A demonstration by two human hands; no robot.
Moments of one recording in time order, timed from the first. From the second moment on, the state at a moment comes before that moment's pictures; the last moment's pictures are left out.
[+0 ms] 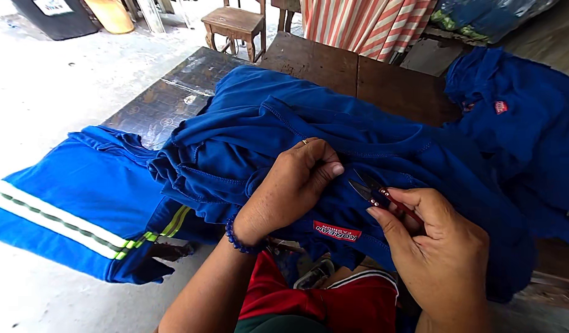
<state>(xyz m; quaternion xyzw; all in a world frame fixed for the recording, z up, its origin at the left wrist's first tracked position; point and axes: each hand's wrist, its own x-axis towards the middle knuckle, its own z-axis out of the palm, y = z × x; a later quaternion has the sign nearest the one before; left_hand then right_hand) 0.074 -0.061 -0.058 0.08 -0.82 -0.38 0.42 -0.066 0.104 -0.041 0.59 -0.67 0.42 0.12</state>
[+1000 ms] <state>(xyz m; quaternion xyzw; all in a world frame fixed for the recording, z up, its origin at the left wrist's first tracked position) 0.090 -0.062 -0.071 -0.03 -0.40 -0.75 0.53 -0.024 0.063 -0.041 0.62 -0.66 0.42 0.09</state>
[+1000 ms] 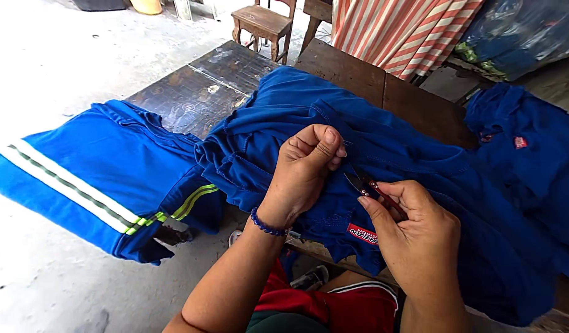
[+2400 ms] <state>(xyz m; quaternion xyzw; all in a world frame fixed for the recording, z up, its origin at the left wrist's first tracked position) 0.172 -0.017 -0.166 0.13 -0.76 -0.11 0.62 -0.081 0.165 -0.088 0.55 -0.60 0.55 0.20</state>
